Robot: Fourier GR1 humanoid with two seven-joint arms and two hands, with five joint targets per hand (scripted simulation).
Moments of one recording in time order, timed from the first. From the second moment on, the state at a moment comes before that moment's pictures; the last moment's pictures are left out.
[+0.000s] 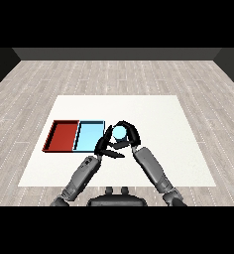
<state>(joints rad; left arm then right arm) -0.34 0.00 -0.43 -1.20 0.28 0.20 -0.23 -0.47 0.00 0.36 -1.35 -0.09 -0.27 -0.16</state>
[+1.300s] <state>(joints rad) -0.45 0.01 -0.53 -1.12 0.28 0.36 -0.20 -0.48 -0.01 0.51 -1.34 -0.19 -0.34 -0.22</state>
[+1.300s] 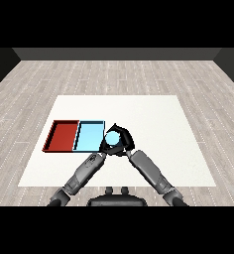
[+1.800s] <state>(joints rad) -0.50 0.02 -0.53 -1.06 0.28 0.41 -0.22 -0.51 -0.02 0.50 -1.32 -0.22 -0.34 -0.22</state>
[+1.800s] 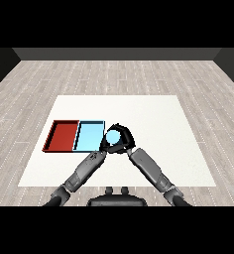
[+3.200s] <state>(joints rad) -0.51 0.00 -0.53 -1.04 0.36 0.58 -0.47 -0.46 -0.01 0.42 -1.38 -0.20 -0.32 -0.19</state>
